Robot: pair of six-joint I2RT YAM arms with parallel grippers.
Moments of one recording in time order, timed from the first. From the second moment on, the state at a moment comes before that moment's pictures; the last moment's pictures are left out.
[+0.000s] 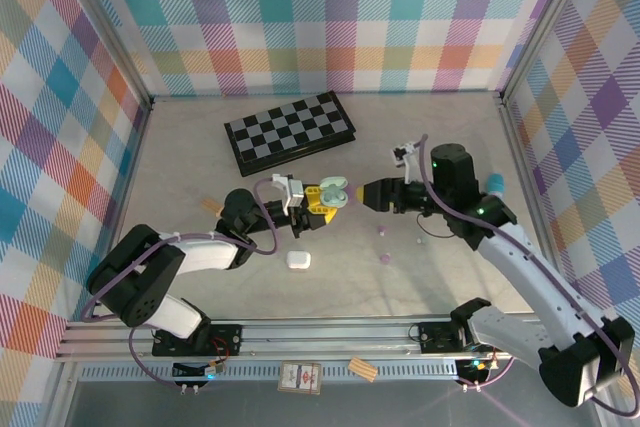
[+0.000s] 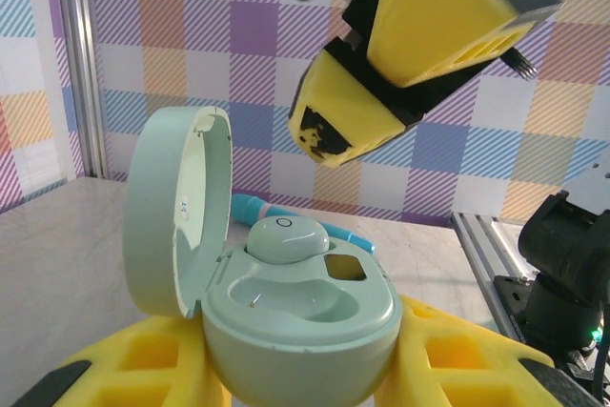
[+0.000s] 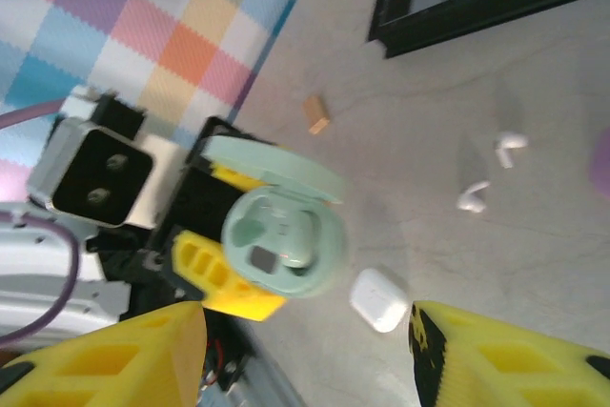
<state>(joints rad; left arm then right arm) -0.59 1.48 0.47 1.18 0.77 -0.16 0.45 0.99 0.91 -0.44 -0.61 0.50</state>
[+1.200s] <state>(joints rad) -0.57 1.39 0.44 1.15 0.77 -0.15 0.05 1.18 0.49 -0.37 -0.30 0.73</state>
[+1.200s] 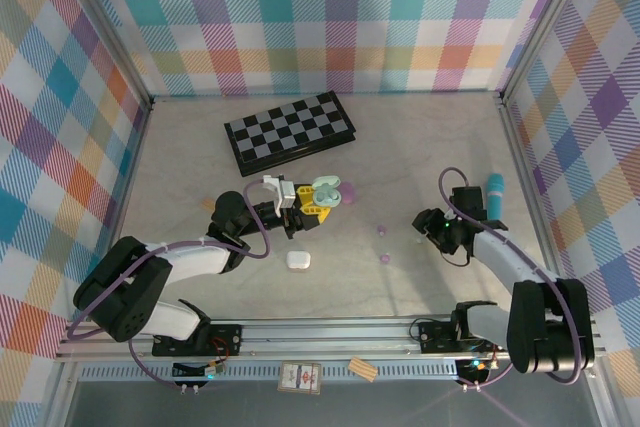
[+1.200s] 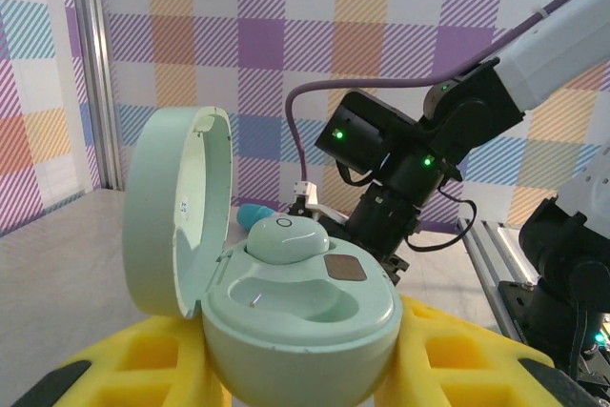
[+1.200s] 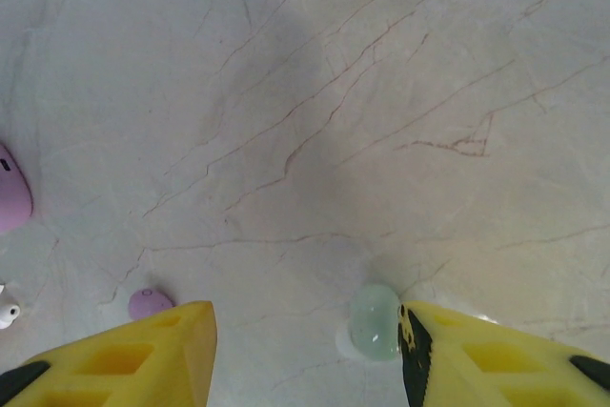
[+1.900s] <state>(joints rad) -0.57 1.39 0.44 1.15 0.77 -0.15 0.04 1.26 0.46 -0.28 -0.37 0.71</state>
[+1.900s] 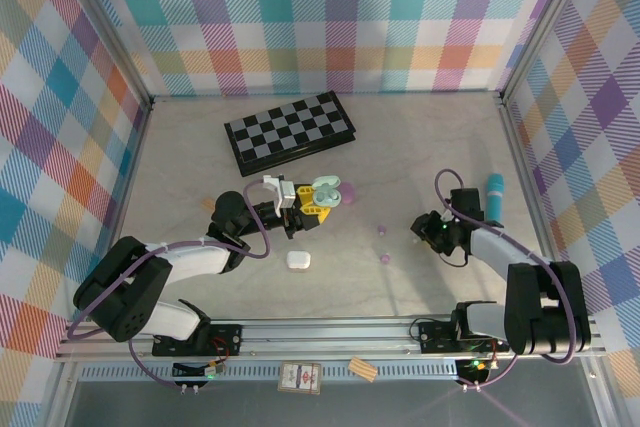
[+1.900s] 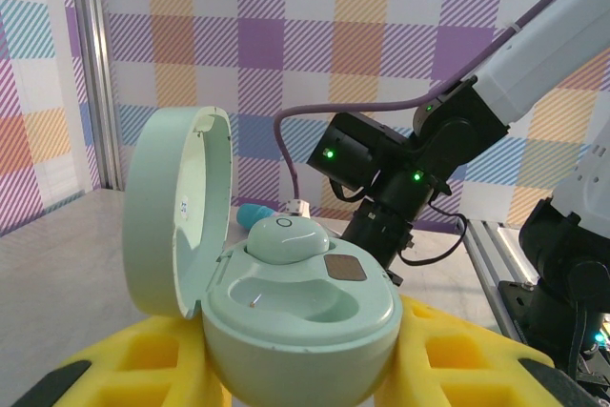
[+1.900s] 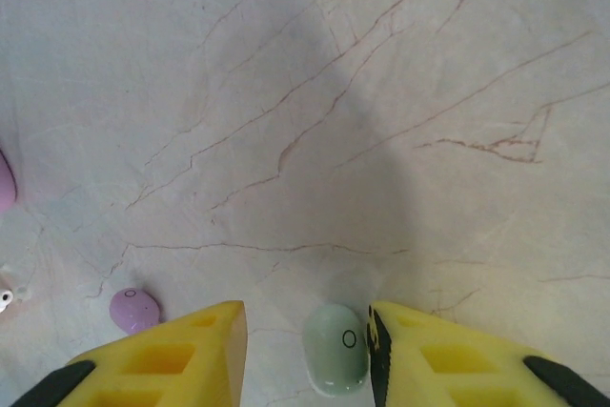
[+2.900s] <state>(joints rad) -0.57 1.39 0.44 1.15 0.77 -0.15 0.04 1.32 0.45 -0.20 -0.47 0.70</state>
